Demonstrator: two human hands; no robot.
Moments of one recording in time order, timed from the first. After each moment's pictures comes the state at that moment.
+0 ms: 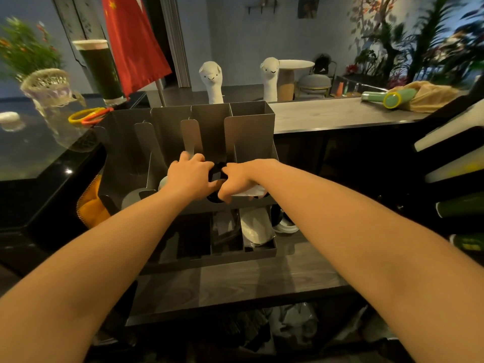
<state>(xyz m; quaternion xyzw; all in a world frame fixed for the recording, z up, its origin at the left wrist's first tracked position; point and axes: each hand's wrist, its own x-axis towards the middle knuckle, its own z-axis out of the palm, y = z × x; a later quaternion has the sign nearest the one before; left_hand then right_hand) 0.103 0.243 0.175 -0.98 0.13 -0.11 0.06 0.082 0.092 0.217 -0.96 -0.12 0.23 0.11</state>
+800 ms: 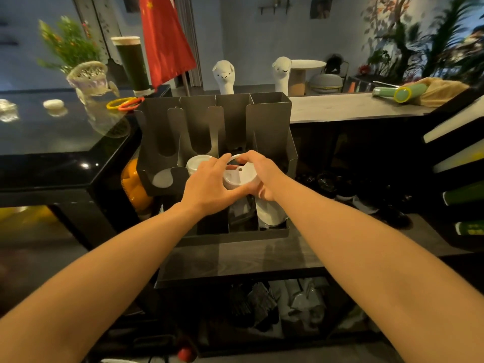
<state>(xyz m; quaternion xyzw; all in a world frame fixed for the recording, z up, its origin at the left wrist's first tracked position) 0.005 0.271 0.148 -0.94 0.18 -0.17 -0.24 0.014 0.116 0.169 -0.63 0.09 0.12 0.76</state>
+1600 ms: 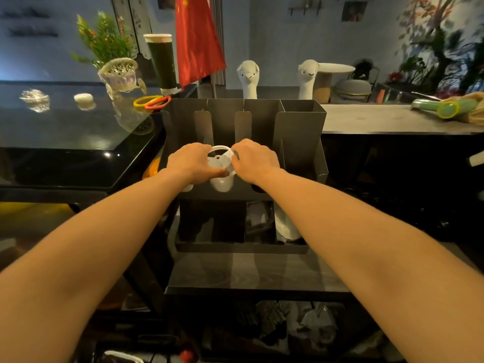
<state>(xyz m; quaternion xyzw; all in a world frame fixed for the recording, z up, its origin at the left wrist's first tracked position) 0.087 0.343 0.192 -0.99 0.06 -0.09 -0.10 0.076 0.173 0.191 -0.96 -0.17 -0.18 0.14</state>
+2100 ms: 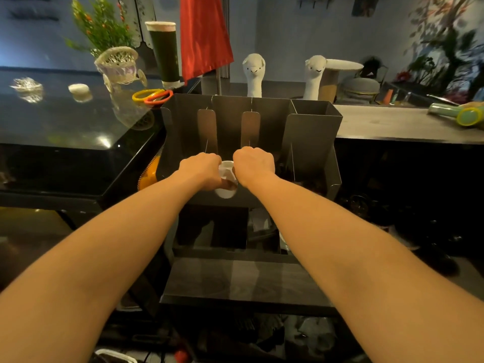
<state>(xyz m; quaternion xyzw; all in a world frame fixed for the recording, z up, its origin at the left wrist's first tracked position) 0.118 0.331 0.173 -1.00 0.05 0.01 -0.05 0.105 0.194 0.183 -0.98 -0.14 -0.13 0.01</state>
